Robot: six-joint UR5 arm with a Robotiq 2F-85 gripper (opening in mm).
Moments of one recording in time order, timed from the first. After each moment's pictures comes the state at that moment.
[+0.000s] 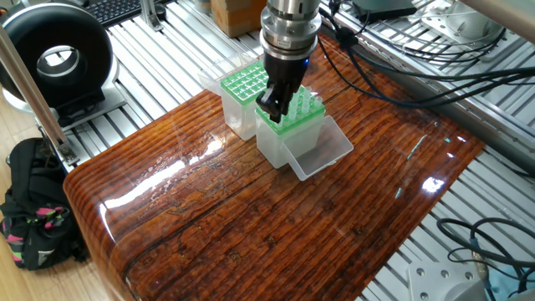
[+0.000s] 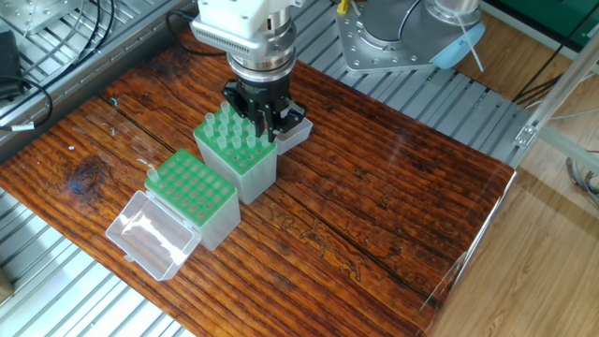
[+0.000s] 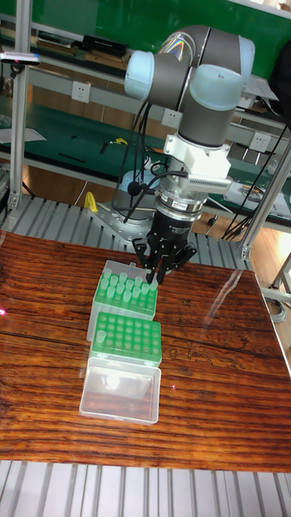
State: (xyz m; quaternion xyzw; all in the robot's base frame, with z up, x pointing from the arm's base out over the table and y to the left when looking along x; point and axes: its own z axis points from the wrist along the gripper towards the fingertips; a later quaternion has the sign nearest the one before) arm 0.480 0.040 0.150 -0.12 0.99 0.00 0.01
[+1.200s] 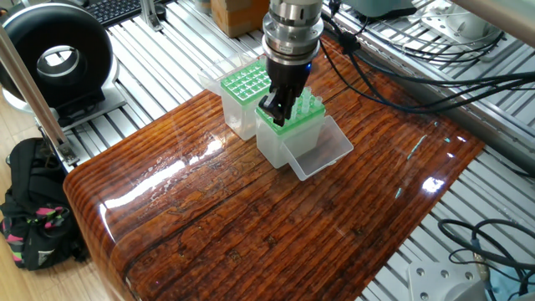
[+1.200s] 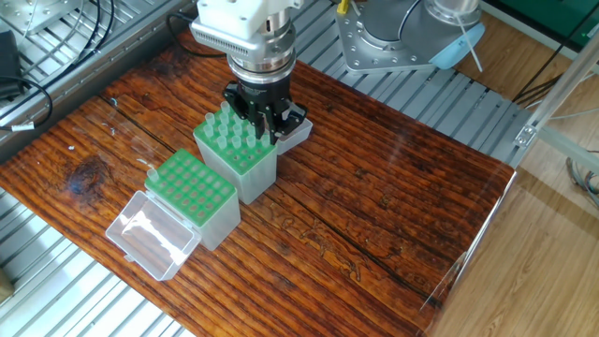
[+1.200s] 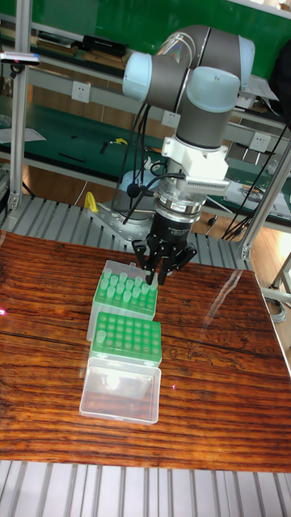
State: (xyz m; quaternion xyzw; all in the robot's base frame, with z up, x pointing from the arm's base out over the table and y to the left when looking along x) arm 0.483 0.045 0.145 -0.12 0.99 0.01 0.02
